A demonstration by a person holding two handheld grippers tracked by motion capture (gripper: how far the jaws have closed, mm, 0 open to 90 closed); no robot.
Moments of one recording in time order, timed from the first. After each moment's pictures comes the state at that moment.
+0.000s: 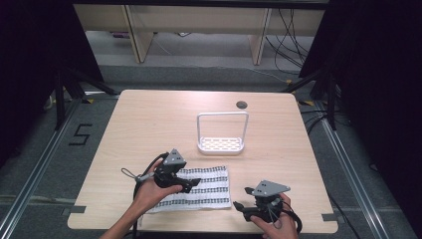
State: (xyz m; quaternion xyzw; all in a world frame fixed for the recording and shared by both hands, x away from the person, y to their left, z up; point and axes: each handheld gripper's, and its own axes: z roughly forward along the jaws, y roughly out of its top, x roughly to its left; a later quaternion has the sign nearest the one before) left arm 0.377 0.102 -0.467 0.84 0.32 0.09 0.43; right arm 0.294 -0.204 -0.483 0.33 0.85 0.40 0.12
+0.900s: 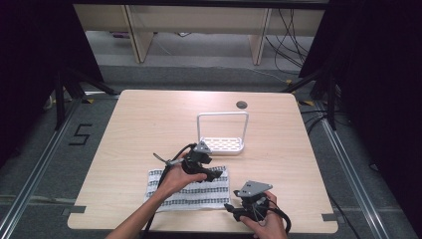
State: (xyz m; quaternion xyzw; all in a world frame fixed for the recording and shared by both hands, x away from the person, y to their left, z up) left arm 0.422 0.036 -0.483 0.87 0.28 0.04 0.41; right arm 0.301 -0.176 -0.496 0.31 0.87 0.36 0.10
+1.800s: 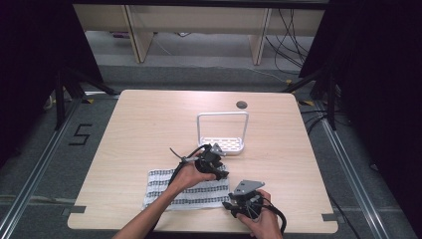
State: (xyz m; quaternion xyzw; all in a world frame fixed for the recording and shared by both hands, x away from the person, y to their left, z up) left arm 0.435 0.006 -0.499 0.91 0.24 0.04 0.35; right arm 0.311 -0.167 -0.508 0.31 0.88 0.35 0.10
